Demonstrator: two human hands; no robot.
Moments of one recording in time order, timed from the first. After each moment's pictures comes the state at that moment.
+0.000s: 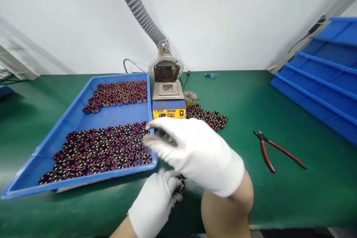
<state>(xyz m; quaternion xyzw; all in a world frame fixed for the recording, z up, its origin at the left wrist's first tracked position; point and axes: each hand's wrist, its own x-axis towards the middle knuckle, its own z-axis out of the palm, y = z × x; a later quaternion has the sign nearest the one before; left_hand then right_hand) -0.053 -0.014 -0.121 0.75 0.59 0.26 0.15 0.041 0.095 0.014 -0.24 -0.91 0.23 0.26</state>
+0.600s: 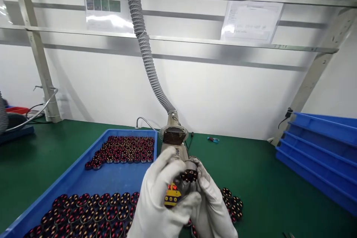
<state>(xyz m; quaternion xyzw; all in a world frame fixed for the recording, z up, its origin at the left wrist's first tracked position) -0.085 0.078 -0.009 0.63 0.51 0.55 -0.19 0.018 0.128 -0.005 -0.10 -0.35 0.80 0.48</state>
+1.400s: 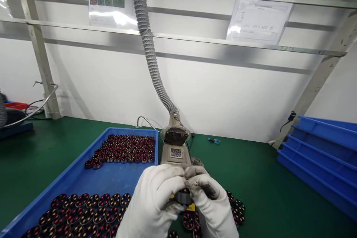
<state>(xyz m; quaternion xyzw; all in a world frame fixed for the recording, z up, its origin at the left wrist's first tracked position) -0.117 0.077 -0.007 0.73 0.44 0.48 -0.21 0.012 0.144 -0.015 -0.13 -0.59 0.56 0.56</state>
